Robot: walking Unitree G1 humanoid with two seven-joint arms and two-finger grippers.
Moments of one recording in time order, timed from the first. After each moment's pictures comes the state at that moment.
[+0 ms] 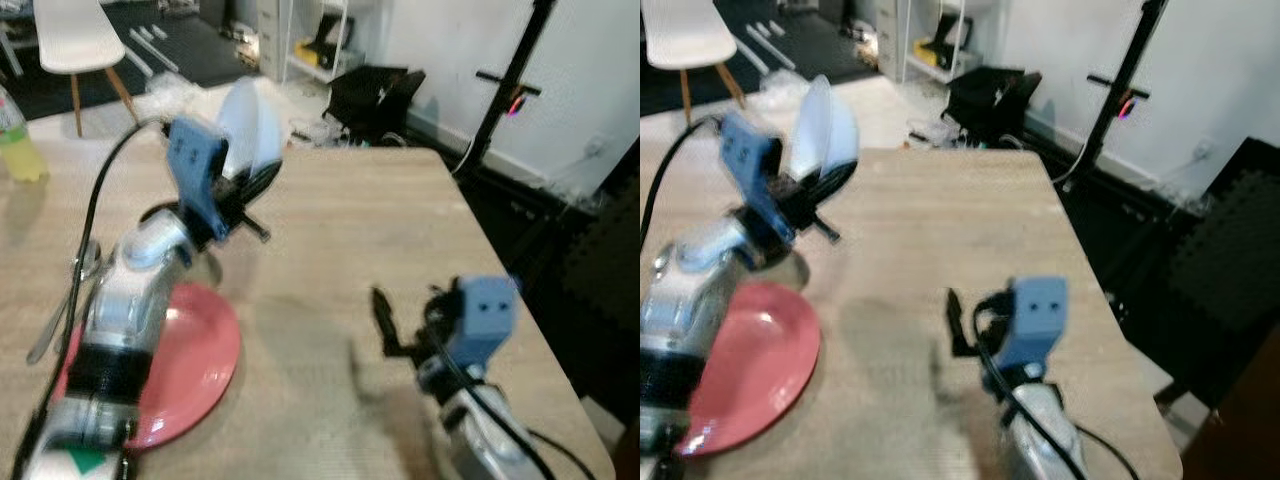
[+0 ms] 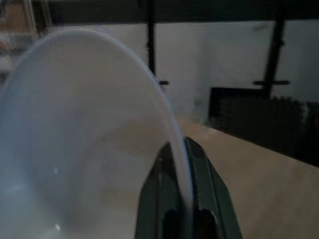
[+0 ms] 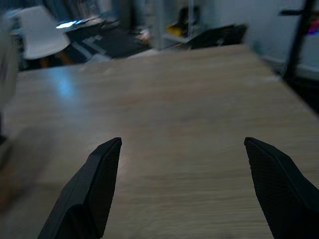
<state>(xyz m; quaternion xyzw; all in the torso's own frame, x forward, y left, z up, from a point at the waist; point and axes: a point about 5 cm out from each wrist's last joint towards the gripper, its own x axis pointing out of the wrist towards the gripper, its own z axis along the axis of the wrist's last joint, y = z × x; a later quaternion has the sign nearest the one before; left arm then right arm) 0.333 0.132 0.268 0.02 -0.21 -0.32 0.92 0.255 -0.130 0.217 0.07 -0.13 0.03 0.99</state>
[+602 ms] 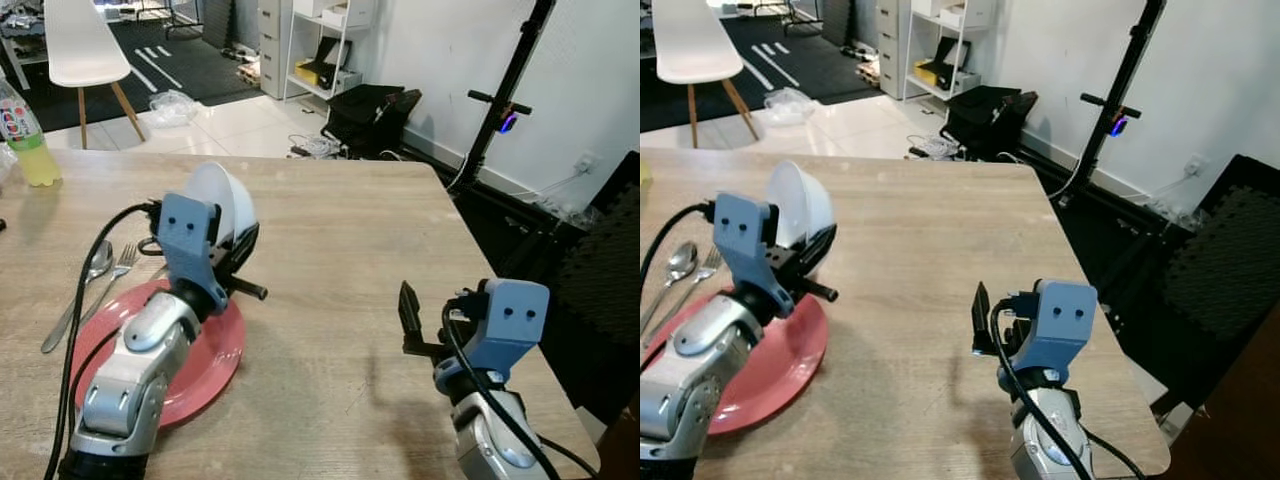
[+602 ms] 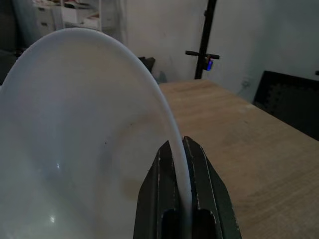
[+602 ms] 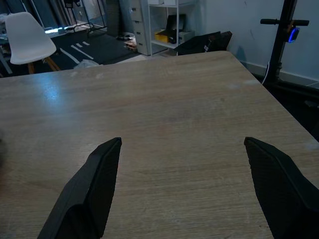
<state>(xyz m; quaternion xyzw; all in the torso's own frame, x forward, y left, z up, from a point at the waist) 0.314 0.136 0.257 -0.01 -0.15 -0.21 0.97 0.257 -0.134 0.210 0.07 -0.12 0.00 0.99</state>
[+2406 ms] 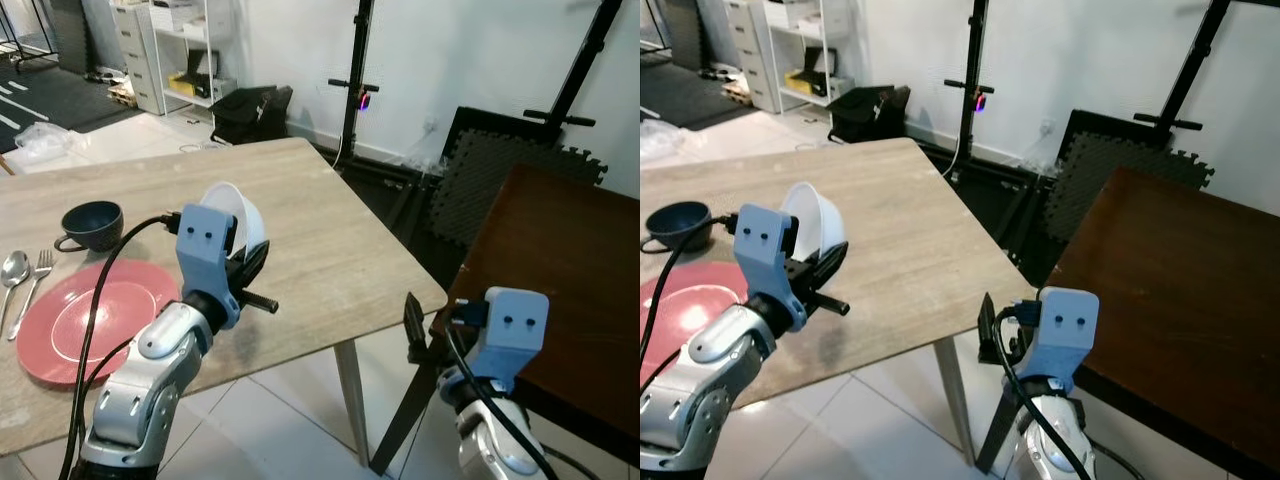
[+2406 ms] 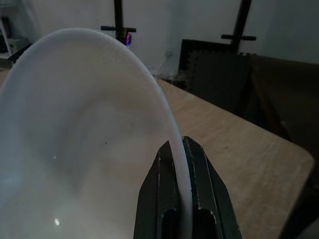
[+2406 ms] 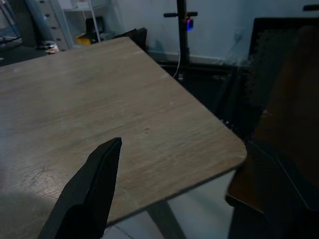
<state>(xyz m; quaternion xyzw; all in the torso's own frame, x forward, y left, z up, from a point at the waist) 0.312 0.129 0.250 0.00 -0.11 -0.20 0.97 0.257 -0.138 0.201 0.06 -0.10 -0.01 0.99</state>
